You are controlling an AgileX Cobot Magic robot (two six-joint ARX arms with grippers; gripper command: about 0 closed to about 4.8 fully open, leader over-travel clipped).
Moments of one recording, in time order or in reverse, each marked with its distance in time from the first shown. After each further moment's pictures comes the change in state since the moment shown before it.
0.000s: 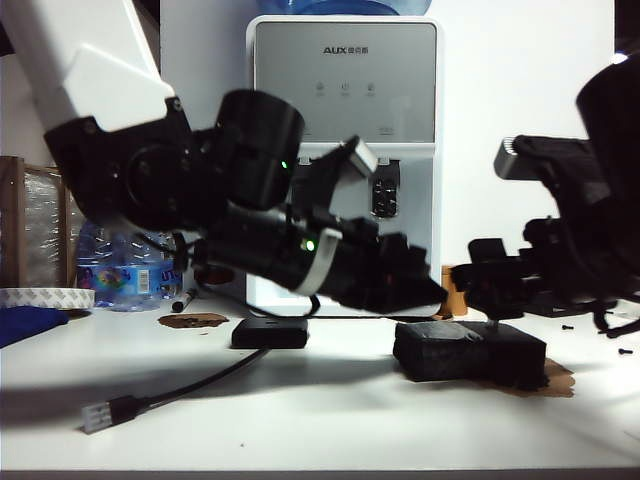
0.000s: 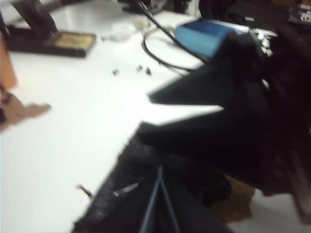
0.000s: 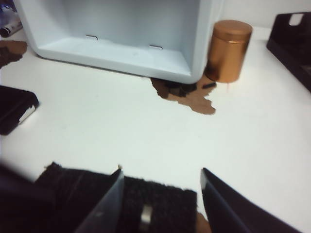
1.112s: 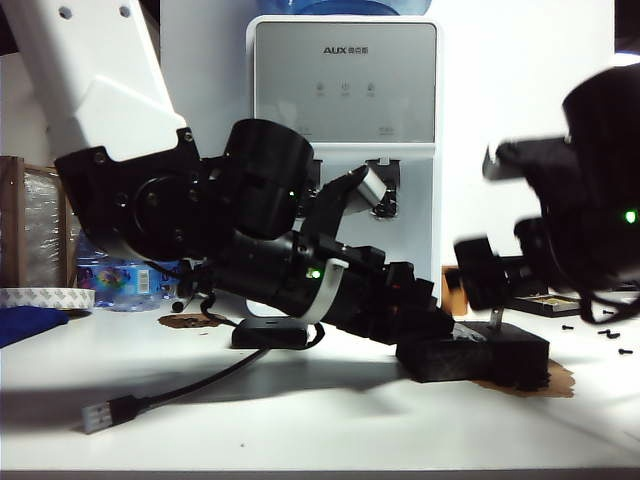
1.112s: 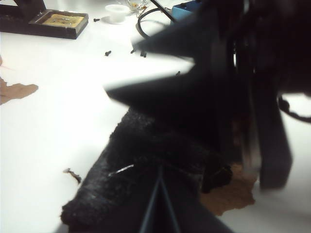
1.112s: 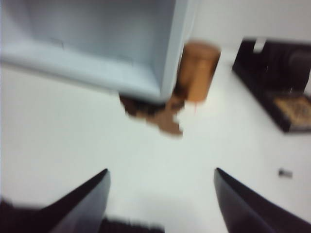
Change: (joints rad) left arm -0.011 0.055 0.006 0.018 0.002 0.000; right arm -0.002 0.082 0.032 0.139 0.128 -0.098
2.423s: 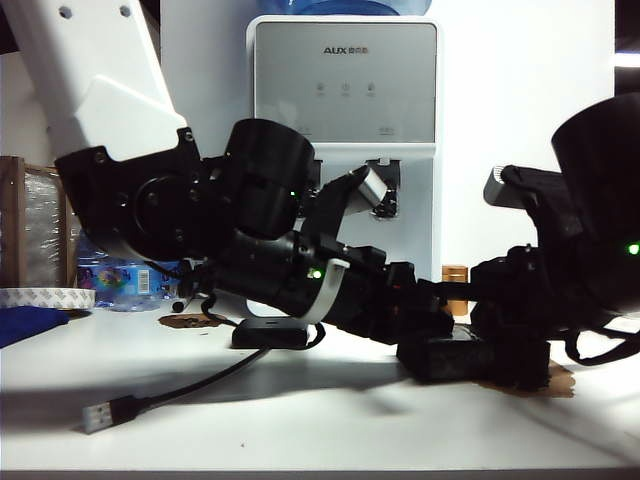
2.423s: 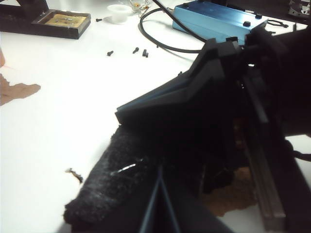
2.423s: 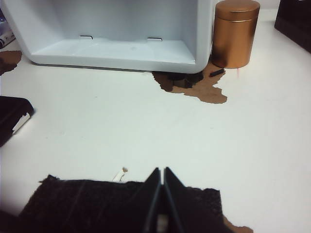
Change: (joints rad) left arm -0.001 0.000 0.000 0.000 -0.014 0.000; right arm 0.005 0.082 0.001 -0.011 -0.109 0.203
